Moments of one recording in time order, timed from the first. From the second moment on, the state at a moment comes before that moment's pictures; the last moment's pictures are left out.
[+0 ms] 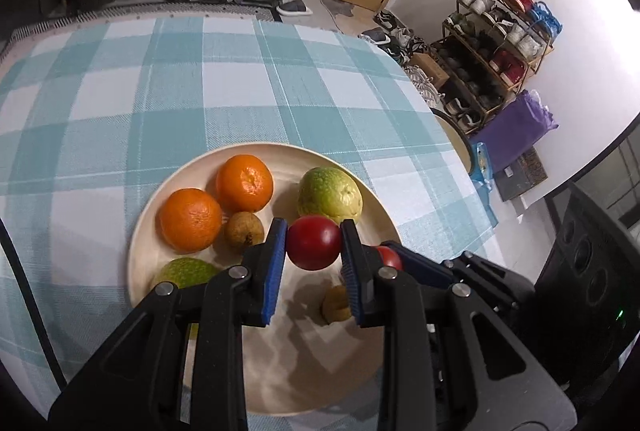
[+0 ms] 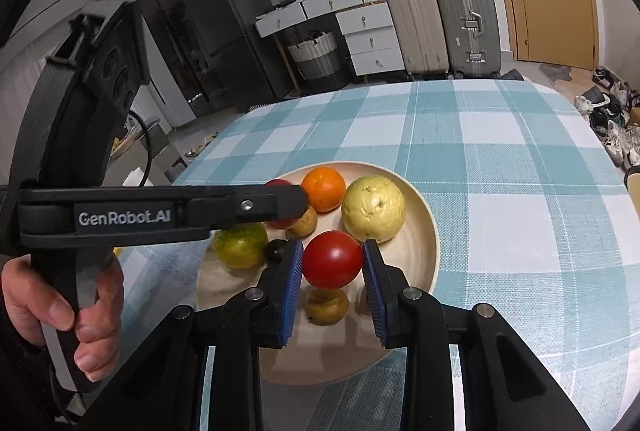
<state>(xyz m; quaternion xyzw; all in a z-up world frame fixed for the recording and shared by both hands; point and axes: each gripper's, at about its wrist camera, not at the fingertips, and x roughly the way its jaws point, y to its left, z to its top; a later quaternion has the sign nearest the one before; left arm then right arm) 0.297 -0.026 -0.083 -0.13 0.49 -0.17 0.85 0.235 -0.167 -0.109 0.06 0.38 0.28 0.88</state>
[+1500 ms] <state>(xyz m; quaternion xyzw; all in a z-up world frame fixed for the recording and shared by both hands) 0.124 0.028 0.017 -0.04 0.23 0.01 0.97 0.132 -0.185 -0.032 0.06 0.19 0.21 0.96</state>
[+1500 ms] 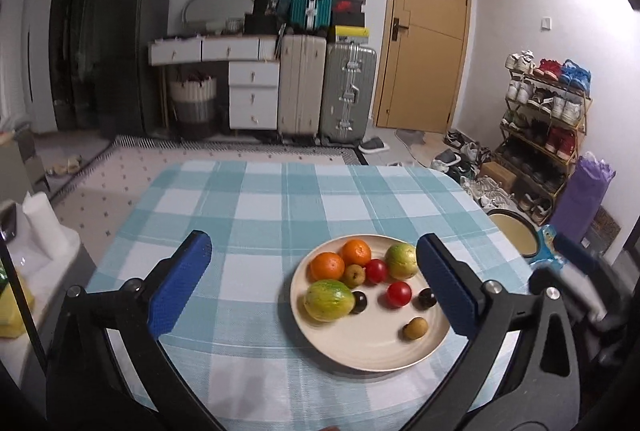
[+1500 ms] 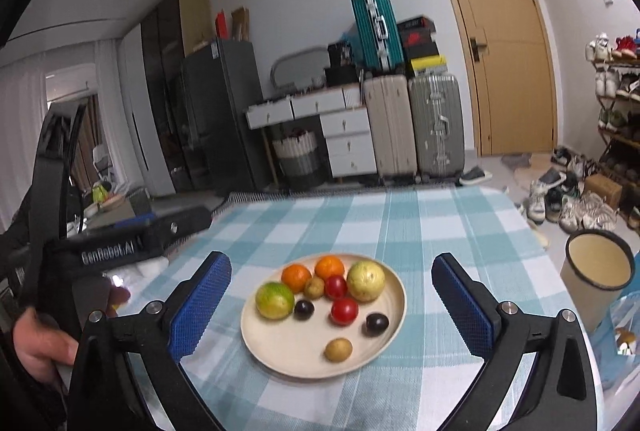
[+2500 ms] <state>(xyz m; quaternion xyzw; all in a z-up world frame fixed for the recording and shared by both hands) 0.092 0.043 -0.070 -0.03 0.18 0.07 0.98 0.105 -0.183 -0.078 -0.01 0.13 0.18 0.98</state>
